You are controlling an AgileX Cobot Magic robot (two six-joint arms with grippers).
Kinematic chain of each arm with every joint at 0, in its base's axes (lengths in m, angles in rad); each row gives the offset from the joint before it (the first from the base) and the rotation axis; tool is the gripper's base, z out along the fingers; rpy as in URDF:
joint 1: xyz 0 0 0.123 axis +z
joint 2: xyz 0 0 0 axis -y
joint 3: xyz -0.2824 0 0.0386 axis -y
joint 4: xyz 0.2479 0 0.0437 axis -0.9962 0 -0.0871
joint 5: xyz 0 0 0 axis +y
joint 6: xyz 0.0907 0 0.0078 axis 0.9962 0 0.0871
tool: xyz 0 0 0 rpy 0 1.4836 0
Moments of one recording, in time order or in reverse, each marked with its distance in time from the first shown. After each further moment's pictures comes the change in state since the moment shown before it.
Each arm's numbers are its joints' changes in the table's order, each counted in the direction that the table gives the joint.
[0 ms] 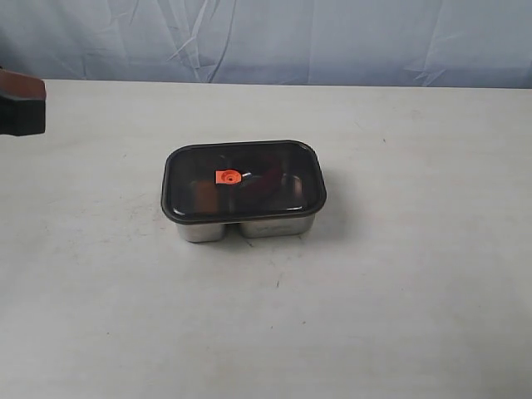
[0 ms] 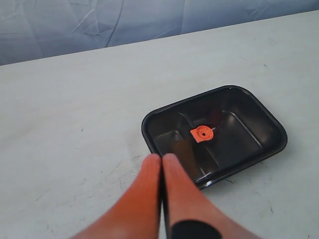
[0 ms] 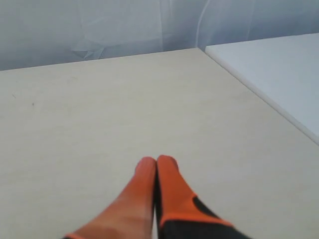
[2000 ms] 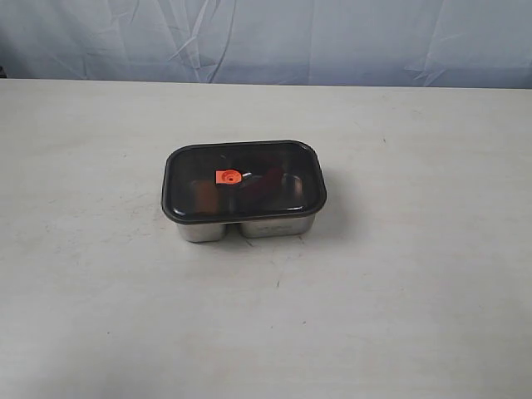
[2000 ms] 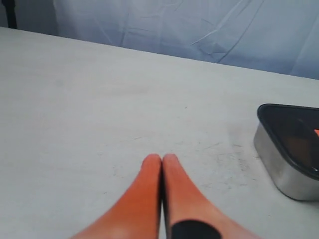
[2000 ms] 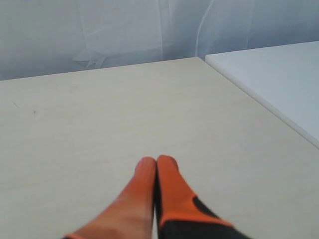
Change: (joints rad) left arm 0.461 0.675 -0.767 0.190 -0.344 0.108; right arm 0.000 0.083 -0.044 0.000 -0.016 0.004
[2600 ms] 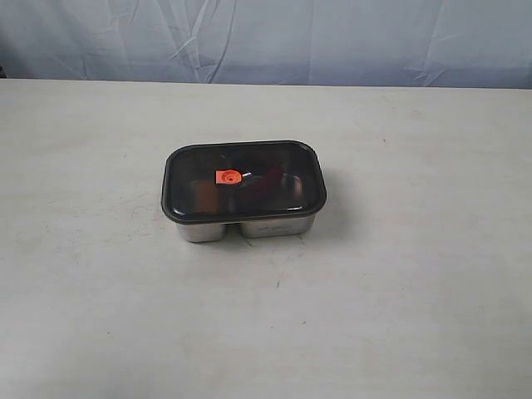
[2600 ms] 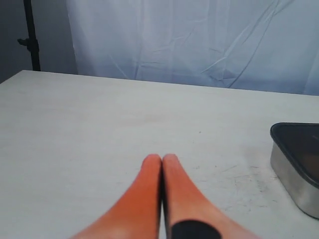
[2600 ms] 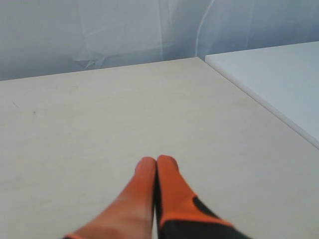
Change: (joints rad) left arm 0.053 0.183 -0.024 0.000 0.040 0.092; right arm 0.000 0.000 0.000 0.000 0.000 0.000
